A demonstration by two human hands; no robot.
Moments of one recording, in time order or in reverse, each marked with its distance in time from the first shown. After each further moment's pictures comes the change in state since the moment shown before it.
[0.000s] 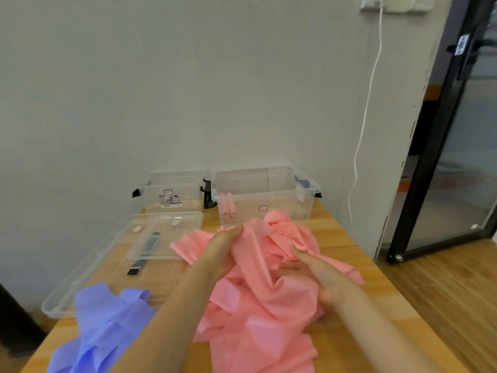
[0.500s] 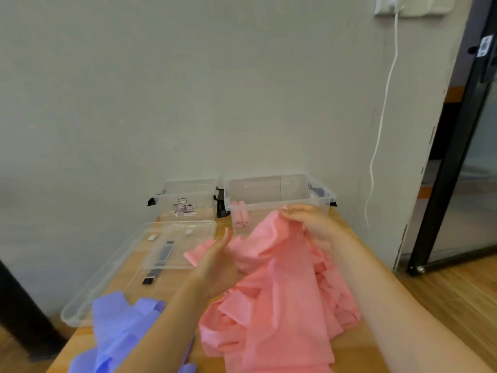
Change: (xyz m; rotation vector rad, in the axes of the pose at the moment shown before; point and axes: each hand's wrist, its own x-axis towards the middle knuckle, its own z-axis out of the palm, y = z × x) left_hand -0.016 0.015 -0.034 -0.102 -0.274 -0.069; right_hand 0.021 -0.086 0.055 -0.438 0.039 -0.537
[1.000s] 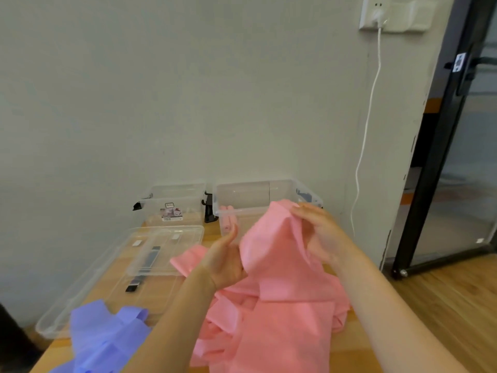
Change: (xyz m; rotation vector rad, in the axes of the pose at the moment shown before) left_hand 0.032 0.001 0.019 -0.032 -0.029 -0.124; right_hand -0.030 -0.009 -0.017 0.469 -0.044 -0.064
